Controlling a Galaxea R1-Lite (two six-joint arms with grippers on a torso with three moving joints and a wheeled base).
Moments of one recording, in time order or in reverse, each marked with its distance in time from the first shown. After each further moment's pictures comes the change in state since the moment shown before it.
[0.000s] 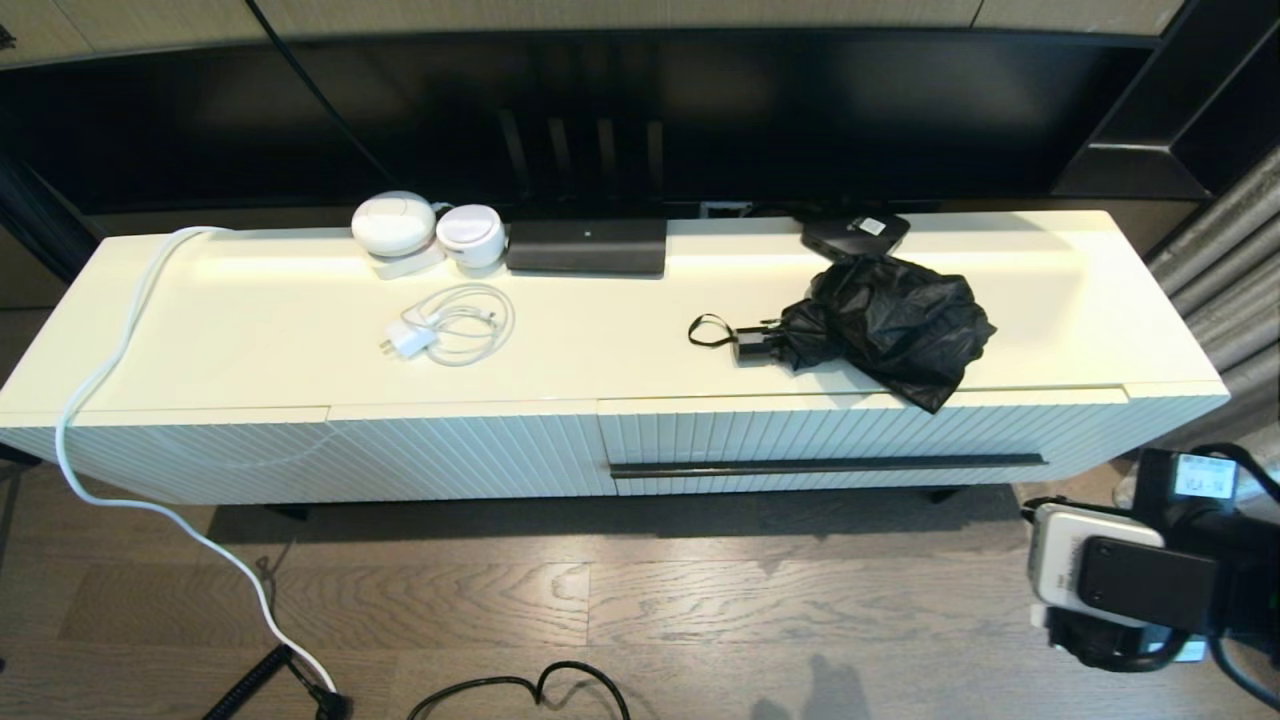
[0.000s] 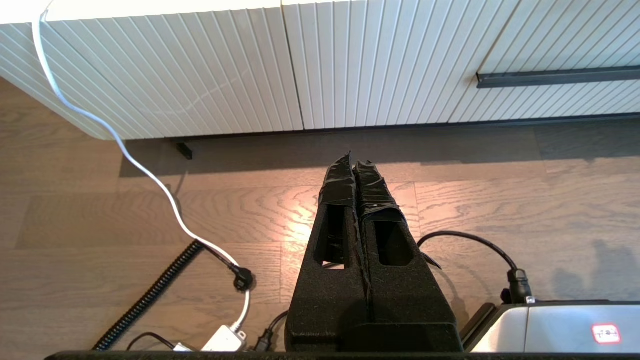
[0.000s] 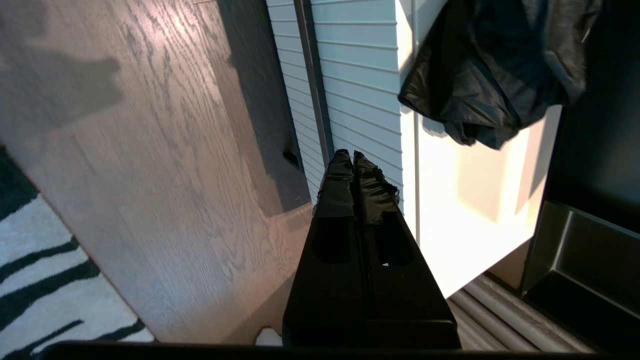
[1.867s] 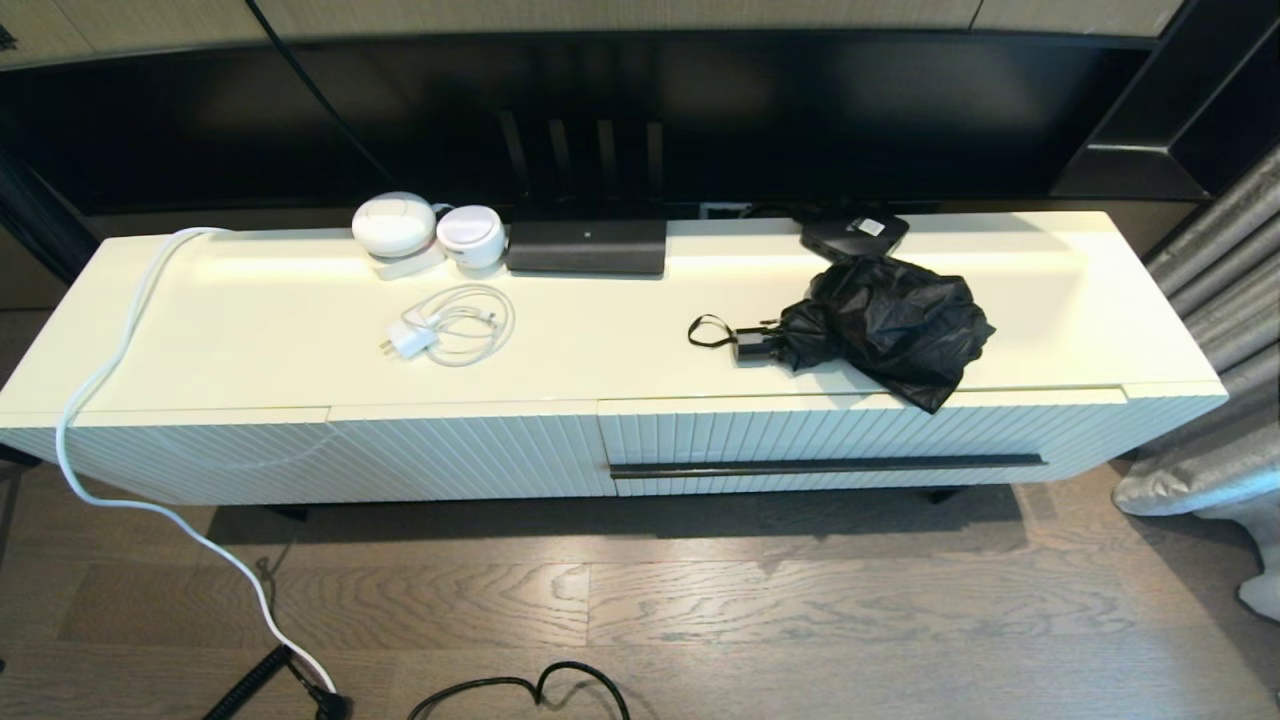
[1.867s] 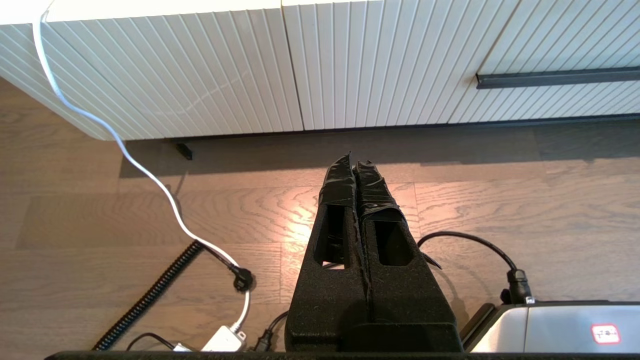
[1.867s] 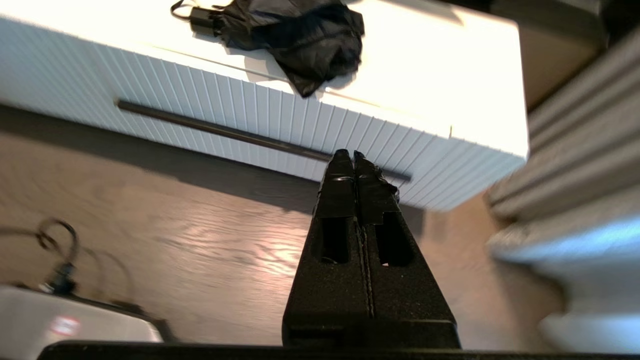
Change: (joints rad) left arm 0.000 0.000 0.000 0.000 0.000 0.000; right arm -0.530 -0.939 0.095 0.290 0.436 0.883
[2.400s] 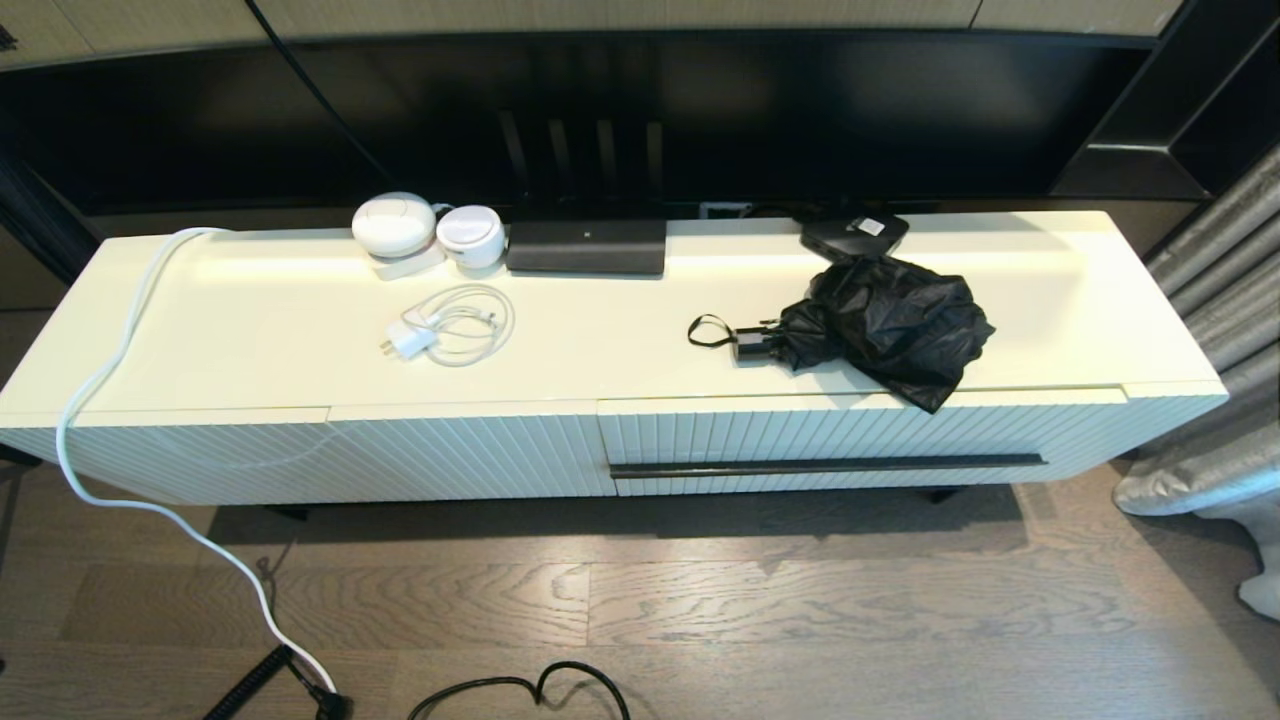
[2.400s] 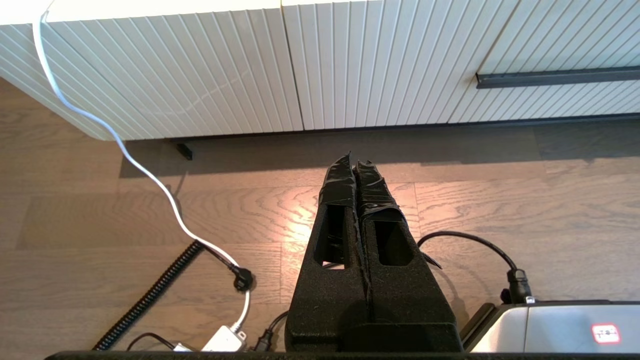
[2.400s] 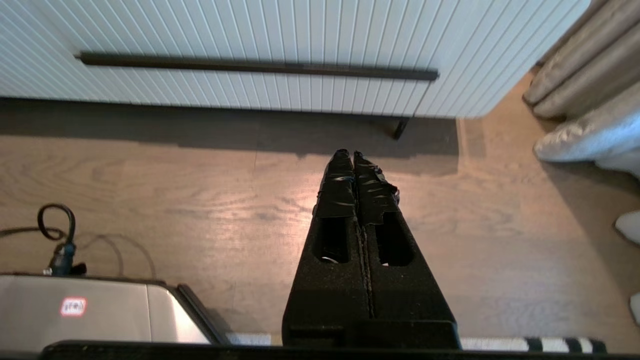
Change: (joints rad) left arm 0.000 0.000 0.000 0.000 0.000 0.000; right arm -0.008 -0.283 0.520 -0.179 -0.100 0.220
